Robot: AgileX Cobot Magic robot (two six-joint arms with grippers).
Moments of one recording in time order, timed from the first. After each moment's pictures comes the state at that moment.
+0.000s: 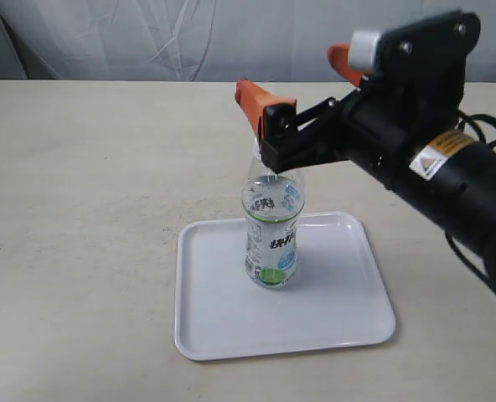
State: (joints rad) left arm -0.02 0.00 0.00 0.01 0.17 0.06; right arm 0.91 1.29 -0.53 0.28 -0.66 -0.22
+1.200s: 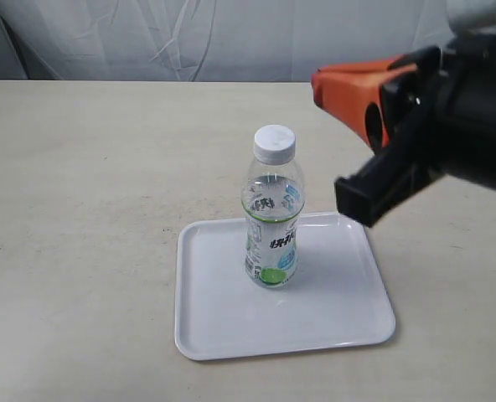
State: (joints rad) left arm -0.02 0.00 0.00 0.01 0.17 0.06; right arm 0.91 0.89 -0.64 0.38 0.05 -0.45
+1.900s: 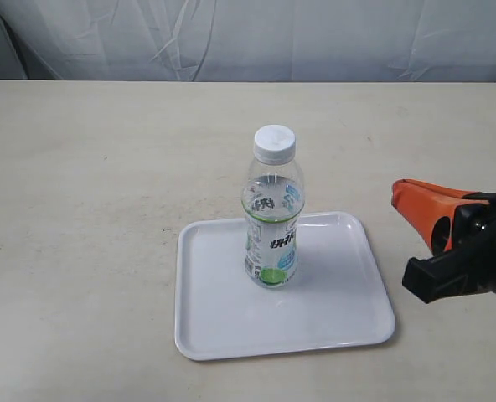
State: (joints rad) left arm -0.02 0.00 0.00 0.01 0.17 0.06; right arm 0.91 0.73 -0.21 0.74 -0.27 -0.46
